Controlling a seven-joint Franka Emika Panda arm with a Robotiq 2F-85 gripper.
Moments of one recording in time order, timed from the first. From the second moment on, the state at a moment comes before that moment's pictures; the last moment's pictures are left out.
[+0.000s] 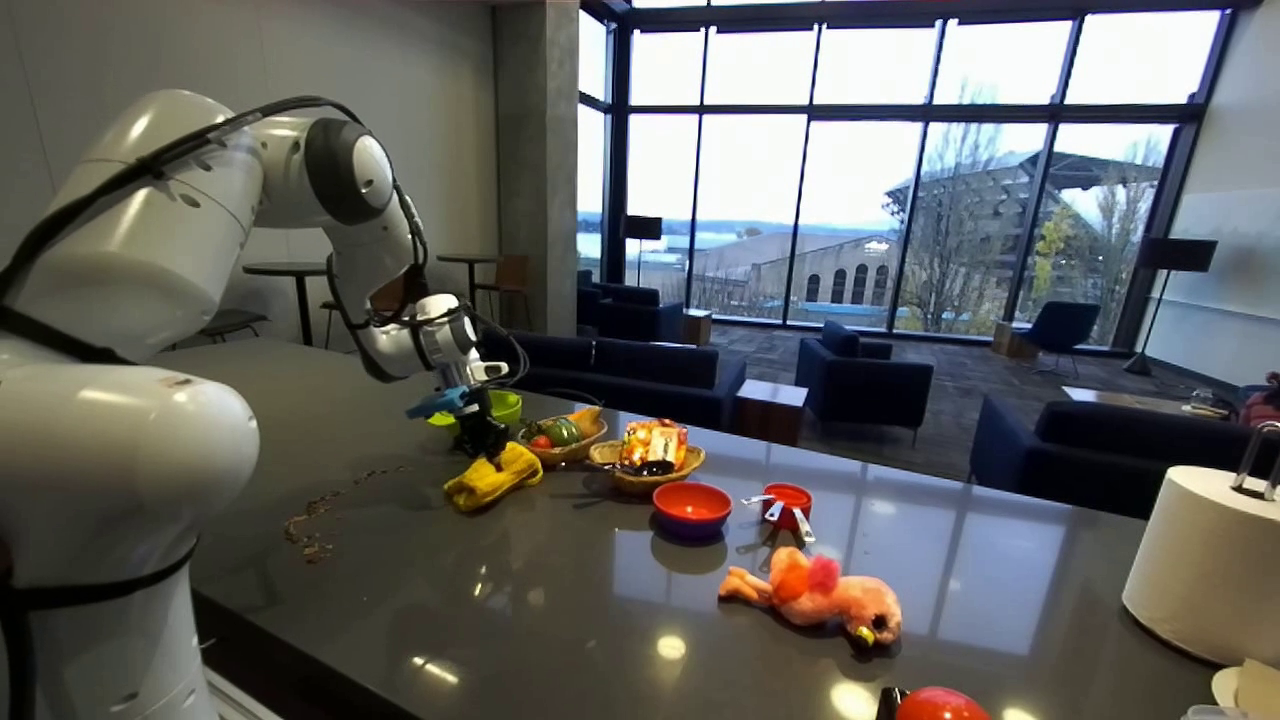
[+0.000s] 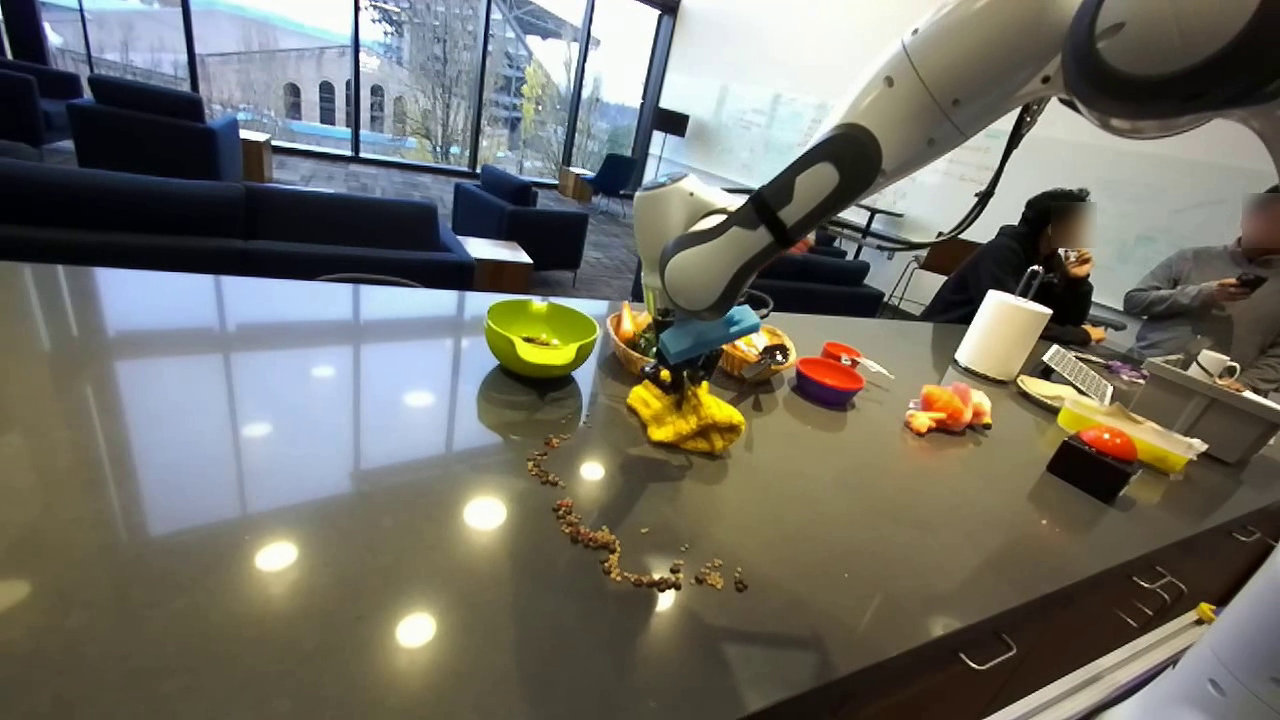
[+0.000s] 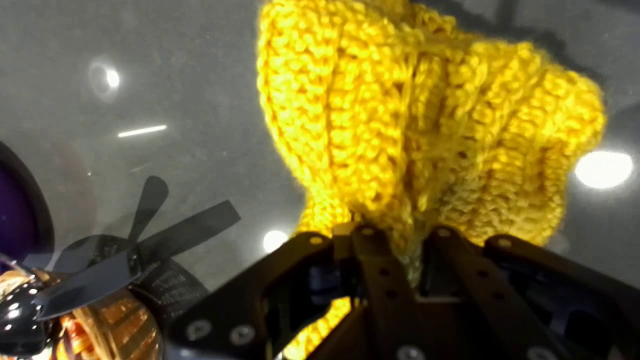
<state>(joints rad) 0.41 0.67 -0.07 -1.75 -0.41 2.25 0.66</state>
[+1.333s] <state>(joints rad) 0.55 0.73 0.07 -1.63 -0.32 2.25 0.73</state>
